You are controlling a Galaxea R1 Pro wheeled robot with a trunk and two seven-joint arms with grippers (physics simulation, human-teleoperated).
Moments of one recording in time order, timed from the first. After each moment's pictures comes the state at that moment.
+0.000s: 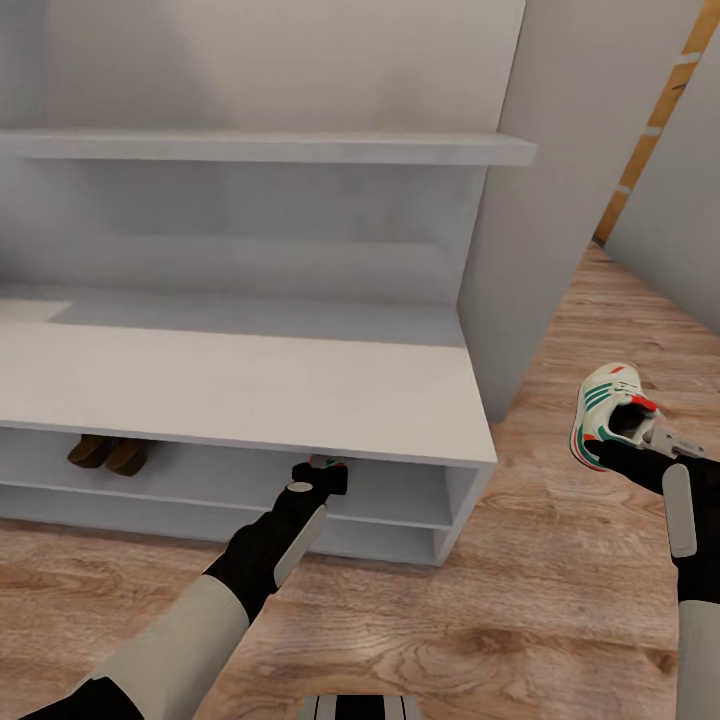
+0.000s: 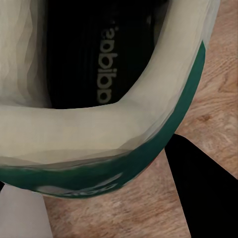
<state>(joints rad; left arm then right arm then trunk) -0.76 -0.13 -0.50 -0.85 0.37 0.39 0.36 -0.67 -0.24 -0.46 -1.32 -0.19 0.91 -0.01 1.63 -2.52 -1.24</state>
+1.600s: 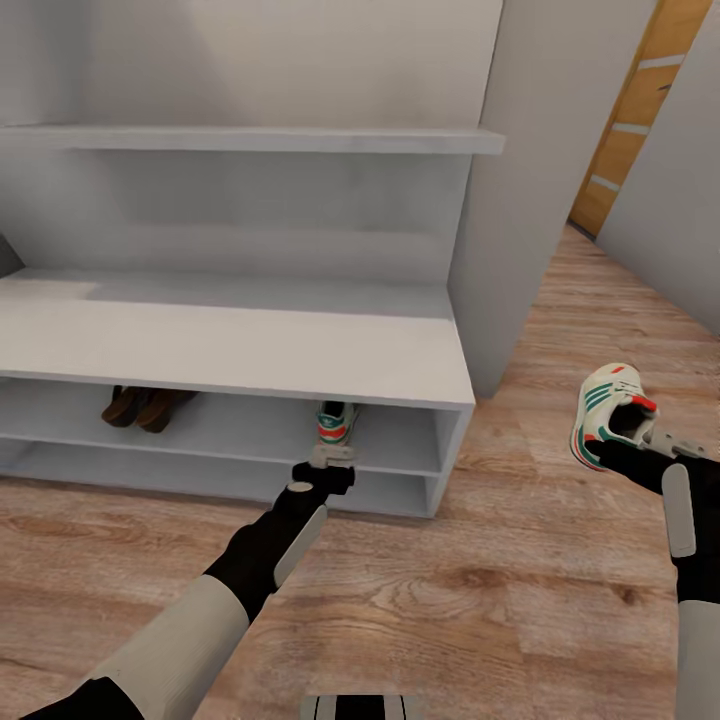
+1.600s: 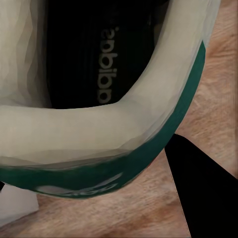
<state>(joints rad) -0.76 -0.13 -0.50 -0.85 0.36 0.38 0.36 -0.67 -0.24 -0.46 -1.32 -0.19 0.91 -0.01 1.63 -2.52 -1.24</state>
